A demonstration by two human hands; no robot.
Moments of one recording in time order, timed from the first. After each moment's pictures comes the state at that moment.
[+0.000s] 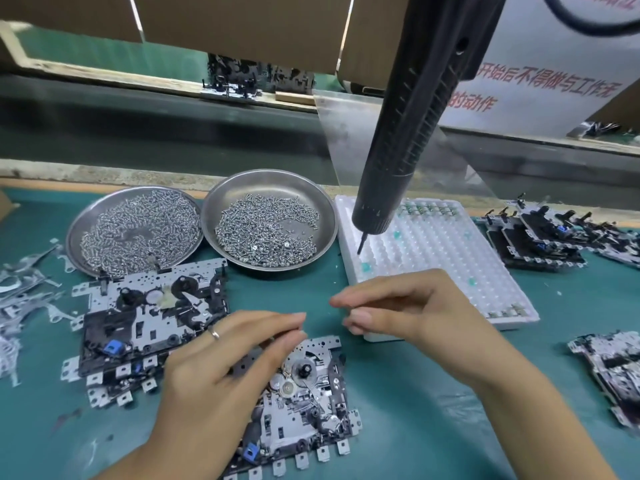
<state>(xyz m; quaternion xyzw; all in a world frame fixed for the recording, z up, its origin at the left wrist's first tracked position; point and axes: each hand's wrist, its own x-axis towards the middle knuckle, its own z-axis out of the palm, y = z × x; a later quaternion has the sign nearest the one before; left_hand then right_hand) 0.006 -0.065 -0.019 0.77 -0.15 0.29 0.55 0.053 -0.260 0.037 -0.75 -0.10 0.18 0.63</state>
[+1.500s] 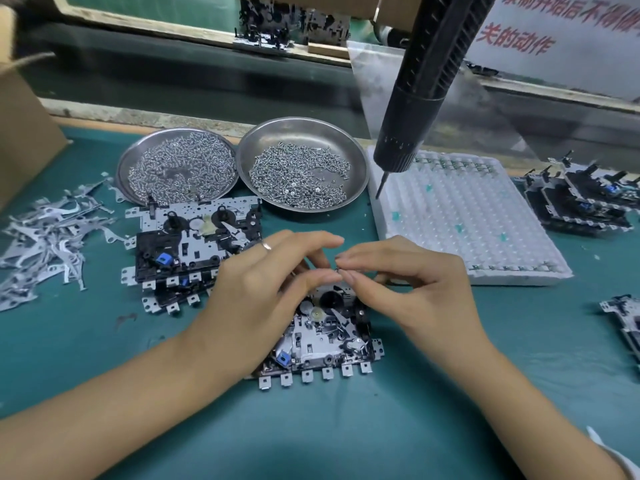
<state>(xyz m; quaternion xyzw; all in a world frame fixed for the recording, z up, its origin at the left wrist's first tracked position) 0.005 -0.054 -0.017 0.84 -0.22 0.24 0.44 0.024 -0.232 -0.008 -0.78 -0.23 -0.06 0.58</state>
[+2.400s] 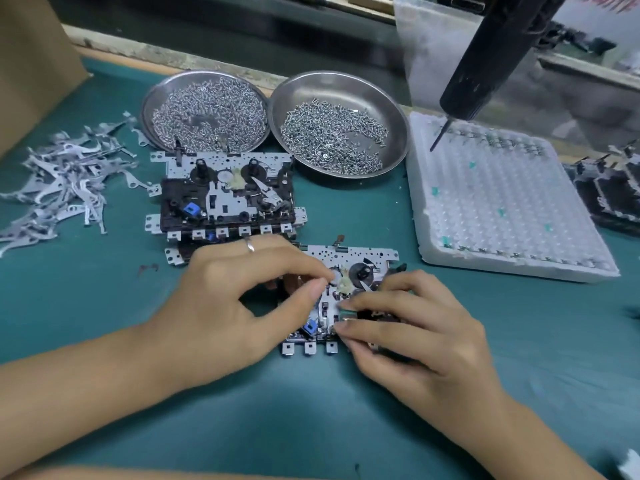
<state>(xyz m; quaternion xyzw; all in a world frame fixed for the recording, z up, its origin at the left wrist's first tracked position) -0.030 -0.023 -0.020 0.84 -0.21 0.17 0.47 -0.014 -0.230 -0.033 -0.84 -0.41 -0.17 0.32</state>
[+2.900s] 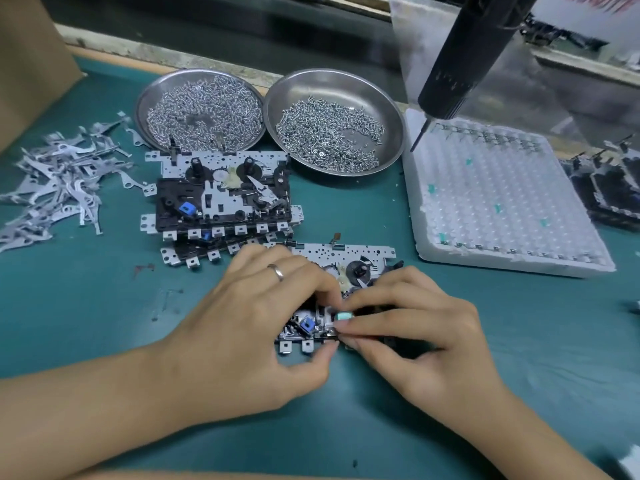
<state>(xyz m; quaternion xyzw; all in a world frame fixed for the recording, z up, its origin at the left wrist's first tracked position) -0.040 -0.033 -0.028 0.90 -0.25 0.13 0.33 -0.017 -0.229 -0.030 -0.83 -0.35 -0.08 0.43</state>
